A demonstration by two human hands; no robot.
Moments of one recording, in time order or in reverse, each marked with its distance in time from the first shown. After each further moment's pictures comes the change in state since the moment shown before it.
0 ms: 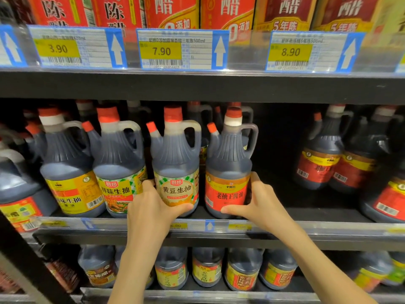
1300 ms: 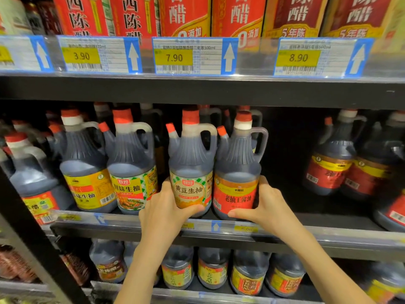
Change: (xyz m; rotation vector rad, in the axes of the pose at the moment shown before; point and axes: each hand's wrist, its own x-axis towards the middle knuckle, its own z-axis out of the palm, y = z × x) left_hand -0.006 0.006 -0.001 0.075 -0.105 0.020; right_hand -0.002 0.000 -0.001 -0.064 -0.002 -0.033
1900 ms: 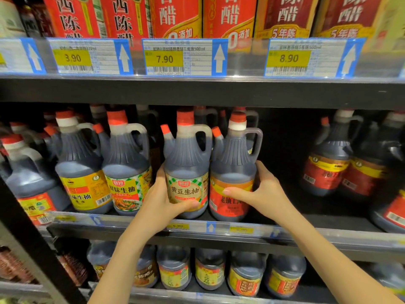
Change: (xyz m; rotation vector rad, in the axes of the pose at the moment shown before) left_hand 0.023 -0.012 -0.001 -0.479 -0.179 0.182; right_hand 0.015 -0.007 -0.015 0.393 0.027 -0.078
